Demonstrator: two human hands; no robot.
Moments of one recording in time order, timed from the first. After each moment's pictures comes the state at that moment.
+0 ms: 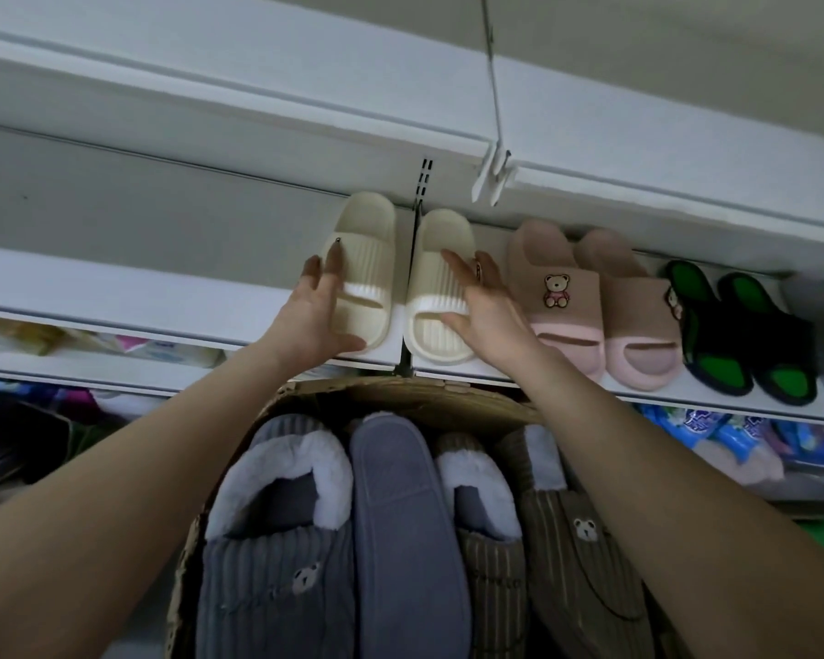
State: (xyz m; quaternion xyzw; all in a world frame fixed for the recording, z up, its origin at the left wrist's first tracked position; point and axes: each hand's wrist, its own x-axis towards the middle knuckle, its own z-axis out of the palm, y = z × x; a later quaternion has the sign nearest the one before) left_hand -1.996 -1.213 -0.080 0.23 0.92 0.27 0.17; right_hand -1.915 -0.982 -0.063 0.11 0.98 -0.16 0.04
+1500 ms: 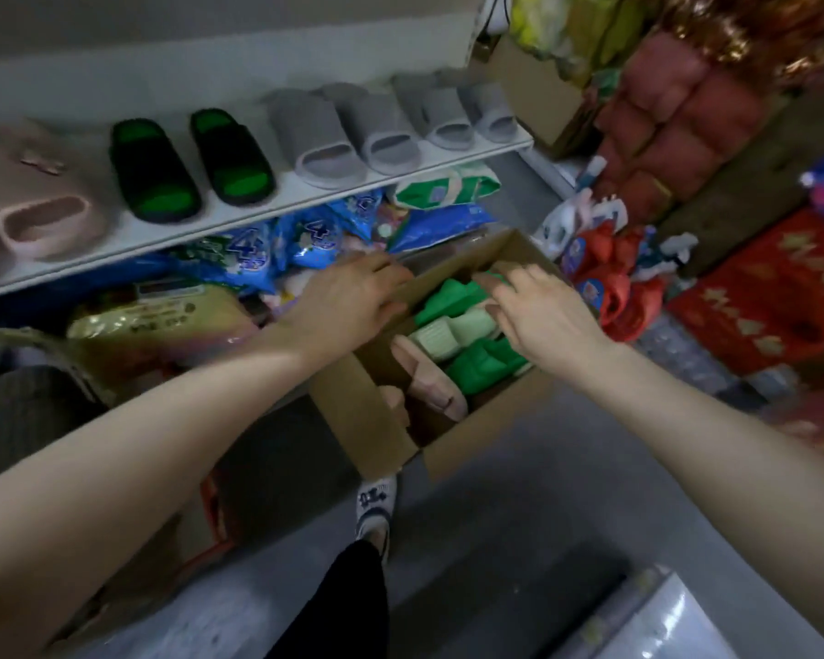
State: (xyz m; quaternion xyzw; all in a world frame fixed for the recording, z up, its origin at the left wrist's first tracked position) left_hand -1.448 -0.734 -0.009 0.70 0.69 0.18 -0.01; right_hand -1.223 -0.596 0.002 0.22 0.97 0.11 -0.06
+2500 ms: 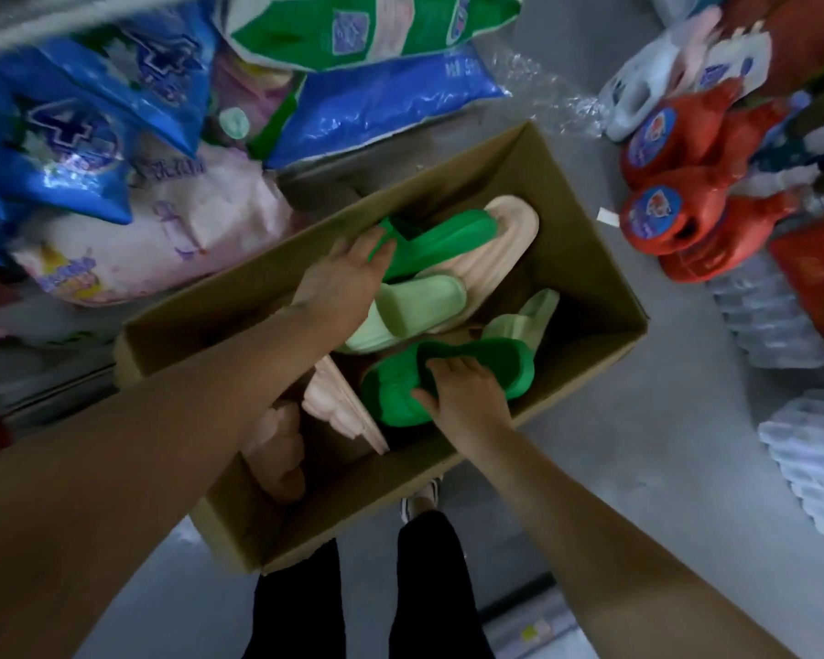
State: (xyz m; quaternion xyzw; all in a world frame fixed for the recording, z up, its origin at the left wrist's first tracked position) left_hand -1.396 -0.428 -0.294 0.61 0.77 -0.05 0.17; right_hand -1.181 -0.409 -0.306 0.34 0.89 -0.22 0.21
